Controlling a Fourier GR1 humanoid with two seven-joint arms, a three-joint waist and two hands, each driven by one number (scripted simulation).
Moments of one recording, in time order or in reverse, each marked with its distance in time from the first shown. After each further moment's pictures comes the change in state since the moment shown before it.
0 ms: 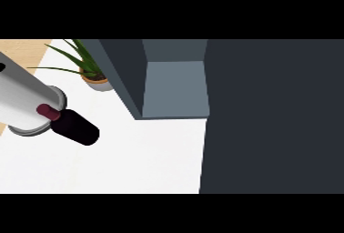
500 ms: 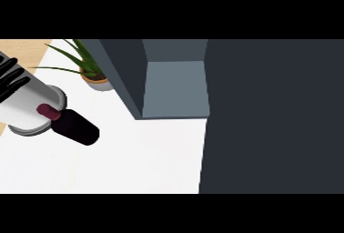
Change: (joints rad) left arm 0.012 -0.056 -0.023 0.193 -0.174 -0.155 -0.143; right arm -0.037 0.003 0.003 0.003 0.006 -0.023 0.023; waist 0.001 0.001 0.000
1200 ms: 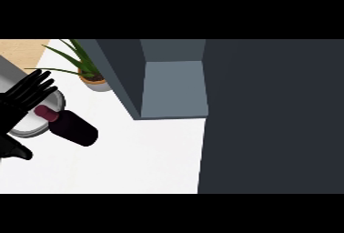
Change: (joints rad) left arm -0.049 -0.072 -0.039 0.274 -0.325 -0.092 -0.278; right arm -0.013 -0.009 0.023 -0.006 0.006 -0.026 0.018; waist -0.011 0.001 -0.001
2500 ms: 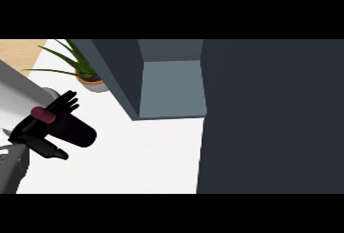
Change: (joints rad) left arm -0.130 0.010 -0.122 0.614 -0.449 0.067 -0.553; right arm 0.019 -0.025 0.008 0.002 0.004 0.004 -0.036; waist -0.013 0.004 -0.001
